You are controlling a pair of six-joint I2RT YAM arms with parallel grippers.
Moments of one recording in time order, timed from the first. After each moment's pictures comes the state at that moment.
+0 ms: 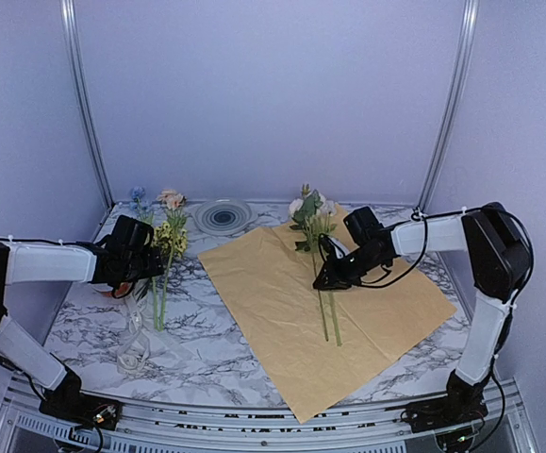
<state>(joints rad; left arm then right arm) -0.44 1.48 0.76 -0.10 -0.39 -0.53 0.47 1.88 1.16 -0.34 -0.52 0.35</state>
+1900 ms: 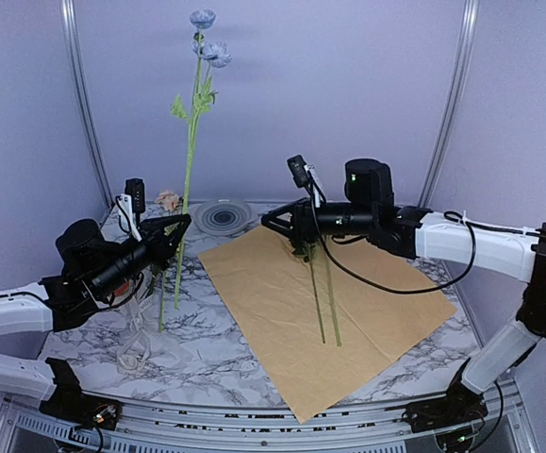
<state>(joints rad) -0.75 1.00 0.55 0.51 -0.10 -0.32 0.72 1.55 1.19 0.04 -0.51 0.28</state>
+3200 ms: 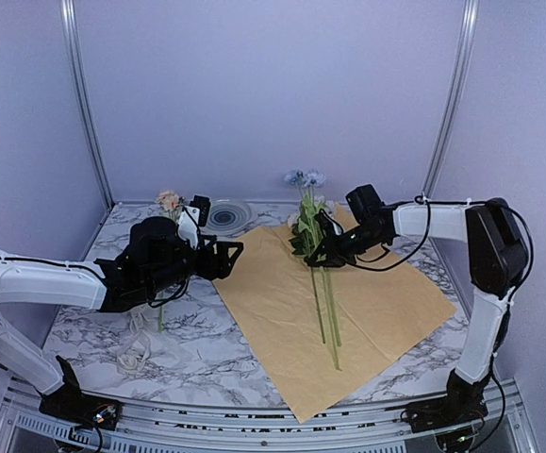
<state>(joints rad) -0.86 1.42 0.76 0.41 -0.18 -0.31 0.43 1.90 1.35 -0.43 -0.71 0.30</state>
